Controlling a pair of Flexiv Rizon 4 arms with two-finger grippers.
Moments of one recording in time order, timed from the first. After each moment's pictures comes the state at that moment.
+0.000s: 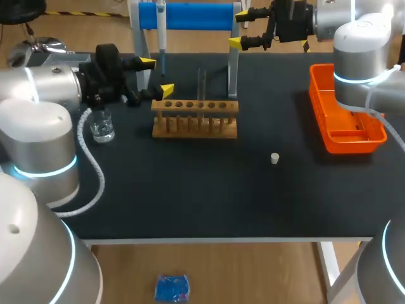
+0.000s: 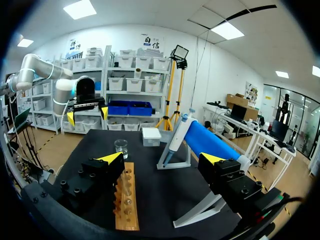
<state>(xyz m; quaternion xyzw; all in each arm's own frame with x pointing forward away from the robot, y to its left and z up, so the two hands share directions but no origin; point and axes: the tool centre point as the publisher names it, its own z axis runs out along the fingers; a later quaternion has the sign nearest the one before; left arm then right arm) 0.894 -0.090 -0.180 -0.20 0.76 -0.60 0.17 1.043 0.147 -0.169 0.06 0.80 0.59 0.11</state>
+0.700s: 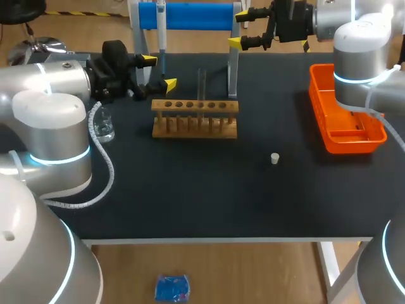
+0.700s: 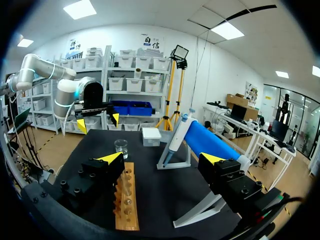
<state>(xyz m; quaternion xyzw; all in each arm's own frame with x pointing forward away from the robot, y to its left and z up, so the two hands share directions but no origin) 0.928 -0.093 -0.197 -0.22 0.76 -0.59 0.17 1.043 0.147 -0.169 0.06 0.80 0.59 0.11</state>
